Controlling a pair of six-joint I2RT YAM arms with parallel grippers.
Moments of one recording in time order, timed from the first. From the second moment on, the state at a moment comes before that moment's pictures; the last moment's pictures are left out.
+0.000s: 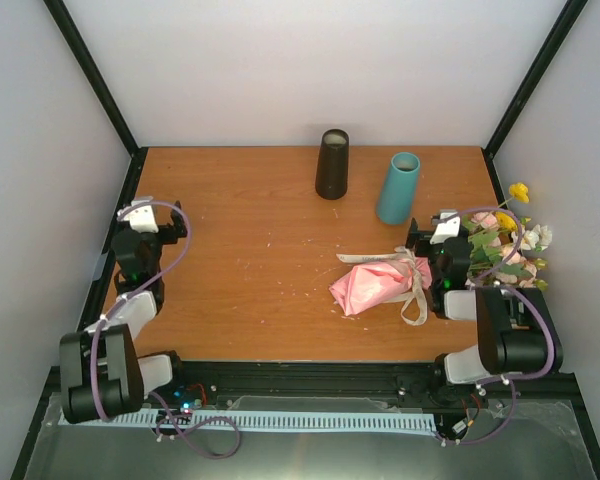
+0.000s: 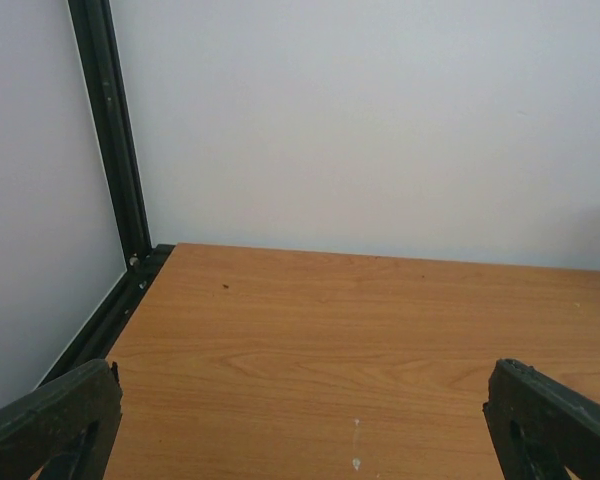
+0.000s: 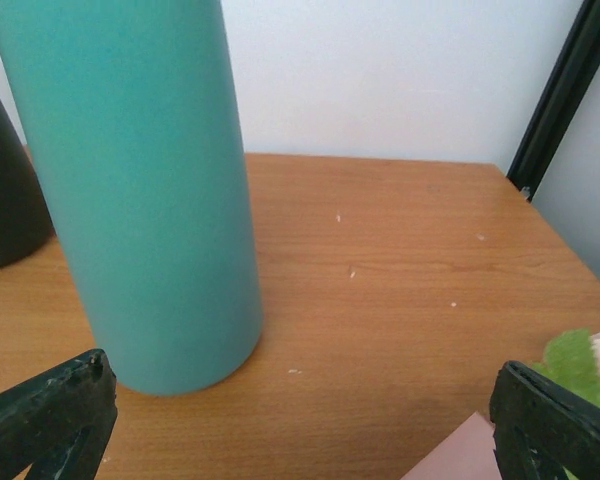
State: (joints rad) left arm 0.20 1.20 0.36 0.79 0.15 -0.03; right arm 0.01 1.48 0.30 0.99 0.03 -0.05
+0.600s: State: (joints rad) left arm 0.20 1.07 0.64 0.18 0.23 -0.23; right arm 0.01 1.00 0.52 0.35 0.25 0.18
